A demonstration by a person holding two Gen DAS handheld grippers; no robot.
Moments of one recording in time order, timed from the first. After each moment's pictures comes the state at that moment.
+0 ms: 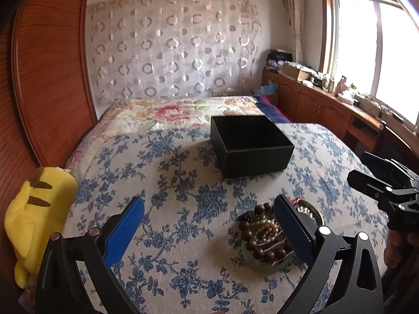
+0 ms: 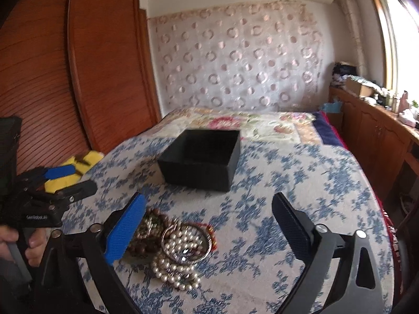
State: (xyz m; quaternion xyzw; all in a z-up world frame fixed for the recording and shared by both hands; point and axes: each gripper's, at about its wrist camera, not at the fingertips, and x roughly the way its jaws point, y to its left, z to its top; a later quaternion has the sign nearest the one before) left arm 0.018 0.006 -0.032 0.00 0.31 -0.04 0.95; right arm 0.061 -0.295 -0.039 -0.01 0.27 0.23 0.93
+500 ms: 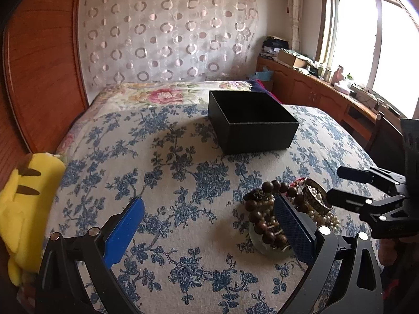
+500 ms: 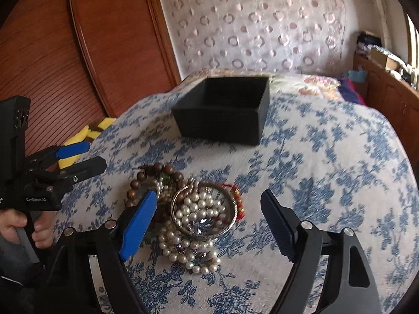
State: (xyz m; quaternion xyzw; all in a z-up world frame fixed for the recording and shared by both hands) left arm 0.026 0.016 -0.061 -0.01 0.35 -0.07 0.93; right arm 0.080 -0.275 -0.088 0.00 0.37 0.29 0.88
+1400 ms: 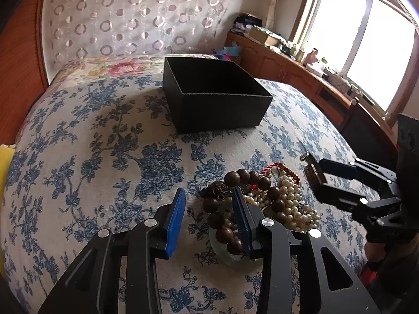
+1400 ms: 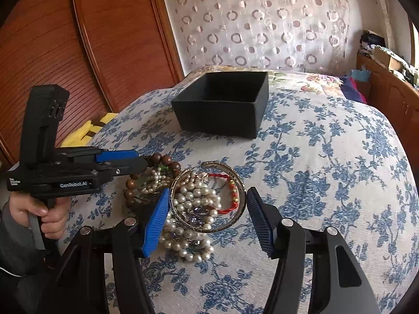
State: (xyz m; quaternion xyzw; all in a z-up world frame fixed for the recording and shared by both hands) left arm 0.063 -0.011 -0.087 -0.04 0.42 -0.17 0.89; right arm 0.074 -0.289 -0.085 -0.01 0.38 0.30 0.88
